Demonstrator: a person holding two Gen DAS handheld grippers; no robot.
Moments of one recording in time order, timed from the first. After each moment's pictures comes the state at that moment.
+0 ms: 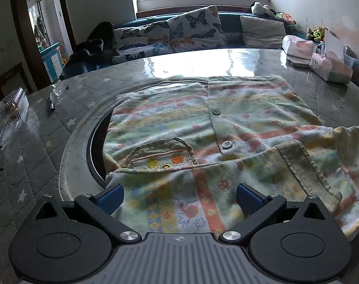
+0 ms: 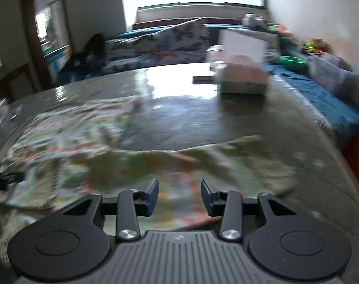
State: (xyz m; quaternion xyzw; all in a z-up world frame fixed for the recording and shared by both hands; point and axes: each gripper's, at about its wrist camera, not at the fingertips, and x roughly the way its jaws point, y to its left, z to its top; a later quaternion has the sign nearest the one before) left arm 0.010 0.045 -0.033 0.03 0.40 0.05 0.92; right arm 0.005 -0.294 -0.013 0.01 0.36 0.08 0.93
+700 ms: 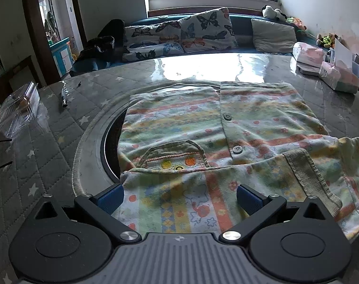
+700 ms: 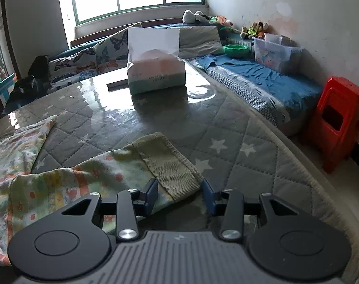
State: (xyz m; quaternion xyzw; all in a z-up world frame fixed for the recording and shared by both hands) left arm 0.006 0.053 -0.025 0.02 0.39 0.08 0.92; right arm 0.030 -0.371 -0.044 0.06 0.36 -0.04 0.93
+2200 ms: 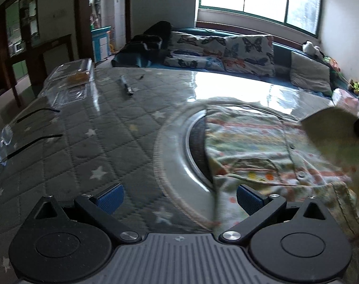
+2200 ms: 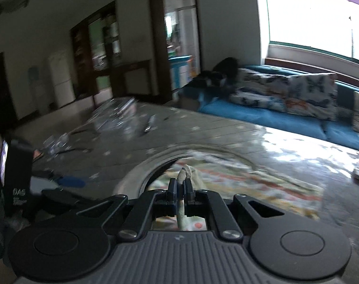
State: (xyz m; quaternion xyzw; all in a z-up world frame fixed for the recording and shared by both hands) left arm -0.041 0.157 -0.006 -0.08 0.35 0.16 0.92; right arm 0.007 -0.055 0.064 -0.07 0.27 0.39 0.88
